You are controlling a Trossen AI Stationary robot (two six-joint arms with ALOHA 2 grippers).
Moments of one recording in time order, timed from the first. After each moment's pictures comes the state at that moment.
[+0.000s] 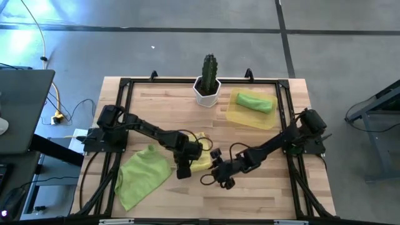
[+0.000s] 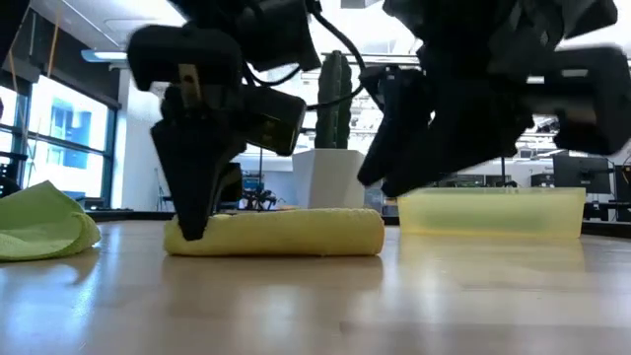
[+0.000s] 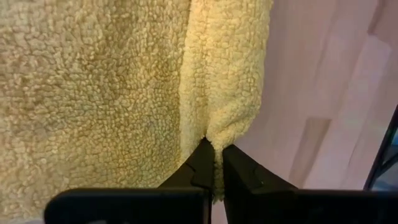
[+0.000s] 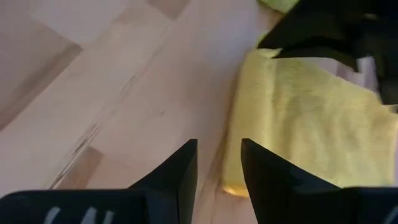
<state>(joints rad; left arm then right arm) -0.08 1.93 1.17 -0.56 0.37 -0.44 0.45 1.82 1.00 0.00 0.23 -0.24</state>
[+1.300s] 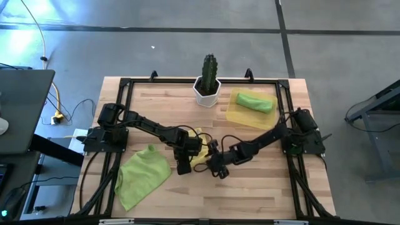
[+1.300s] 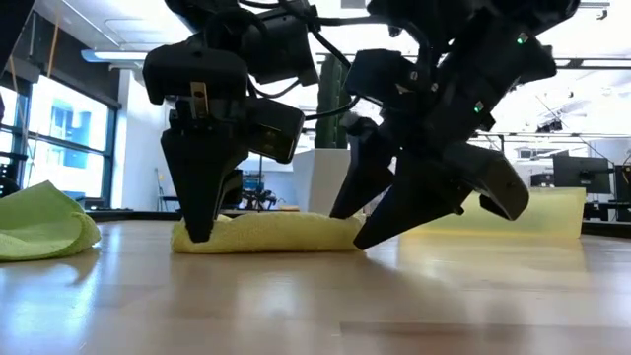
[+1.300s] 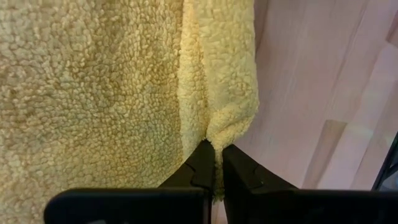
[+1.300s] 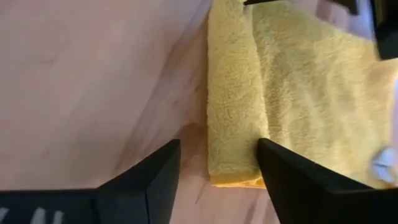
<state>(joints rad) -0.03 1.93 1.15 -0.57 0.38 -0.42 0.32 1.91 1.00 0.02 0.25 -0.31</state>
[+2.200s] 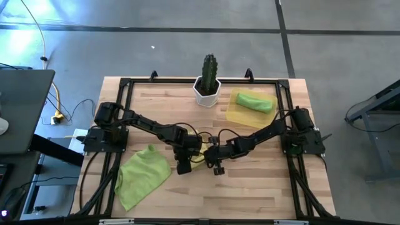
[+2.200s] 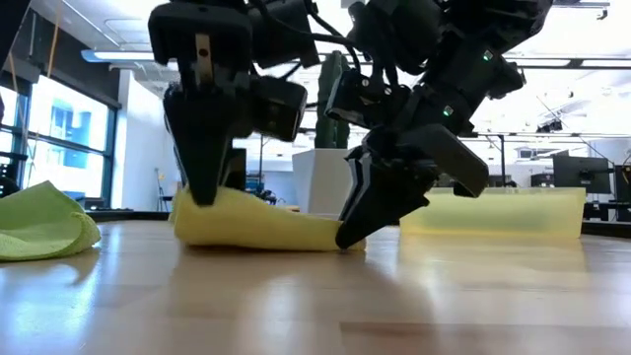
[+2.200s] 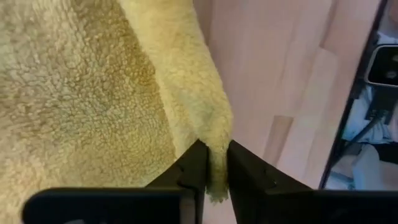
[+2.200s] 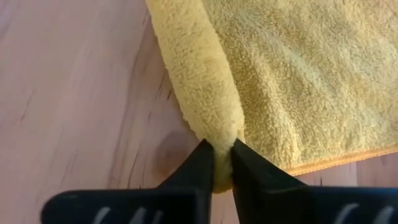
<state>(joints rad) -0.02 1.88 1.15 -0.55 0.49 -0.44 0.25 1.96 1.01 -0.02 0.10 0.00</state>
